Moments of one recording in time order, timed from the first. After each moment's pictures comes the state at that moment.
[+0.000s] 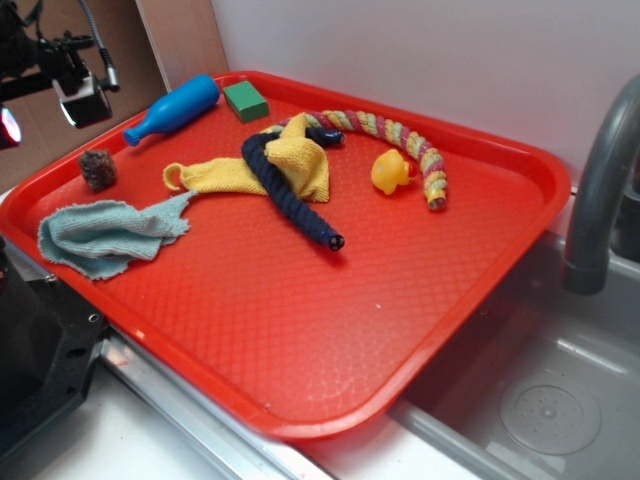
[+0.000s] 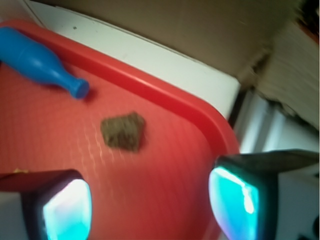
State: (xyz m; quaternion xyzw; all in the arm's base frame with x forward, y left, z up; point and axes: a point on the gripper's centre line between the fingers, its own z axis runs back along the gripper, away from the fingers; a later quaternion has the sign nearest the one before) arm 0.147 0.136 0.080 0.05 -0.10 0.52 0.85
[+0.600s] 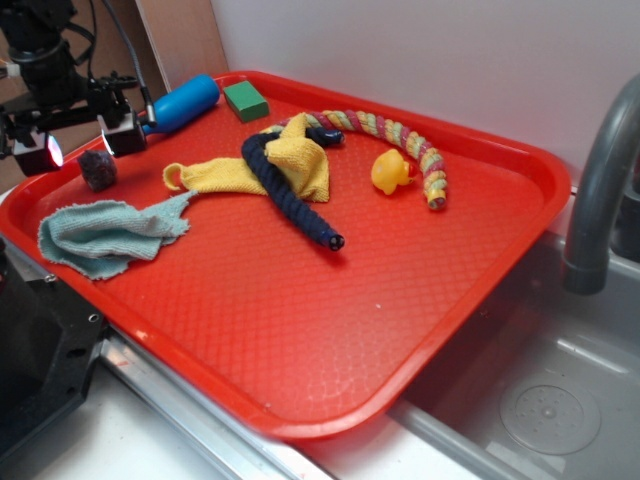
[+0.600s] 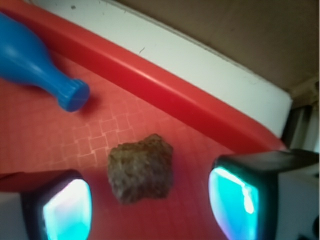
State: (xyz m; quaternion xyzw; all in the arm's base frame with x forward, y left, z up) arm 0.169 0.145 0.038 0.06 -0.08 0.50 0.86
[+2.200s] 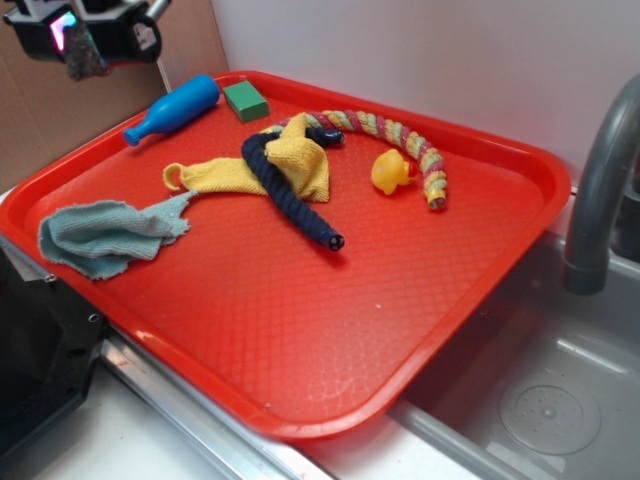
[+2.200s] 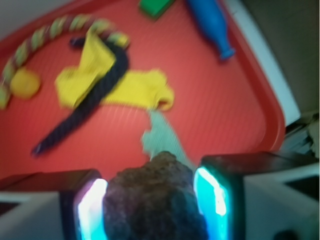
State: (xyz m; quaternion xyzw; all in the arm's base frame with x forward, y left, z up) arm 0.157 0.008 0.167 -0.02 -0.01 0.18 0.98
